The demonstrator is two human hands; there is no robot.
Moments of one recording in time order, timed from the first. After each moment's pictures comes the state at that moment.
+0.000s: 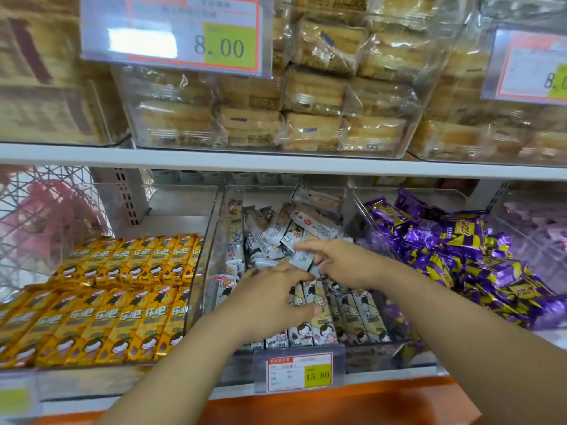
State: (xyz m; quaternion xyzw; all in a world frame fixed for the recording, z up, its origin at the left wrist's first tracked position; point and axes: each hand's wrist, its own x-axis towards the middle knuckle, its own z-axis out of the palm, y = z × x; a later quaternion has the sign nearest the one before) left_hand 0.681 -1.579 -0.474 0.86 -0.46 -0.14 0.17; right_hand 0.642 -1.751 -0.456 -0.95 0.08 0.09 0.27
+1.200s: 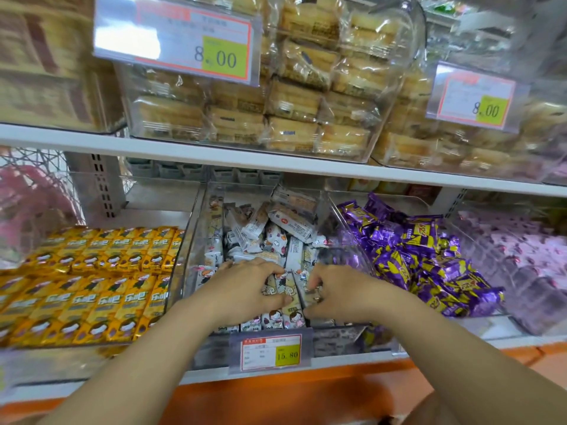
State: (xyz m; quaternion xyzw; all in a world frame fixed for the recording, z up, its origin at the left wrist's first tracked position) left_hand 0.674 -1.573 -0.466 0.87 -0.46 -0.14 0.14; right_hand 0.570 -1.715 -0.425 -0.95 0.18 0.18 0.16
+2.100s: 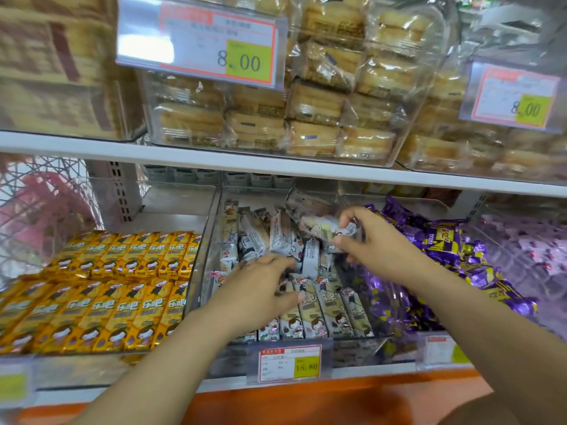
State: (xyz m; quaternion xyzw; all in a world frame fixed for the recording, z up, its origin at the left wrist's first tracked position) left_hand 0.679 -1.569 -0.468 0.87 -0.45 -0.09 0.21; right_hand 0.591 -1.750 -0.410 -0.93 0.14 -0.13 0.32
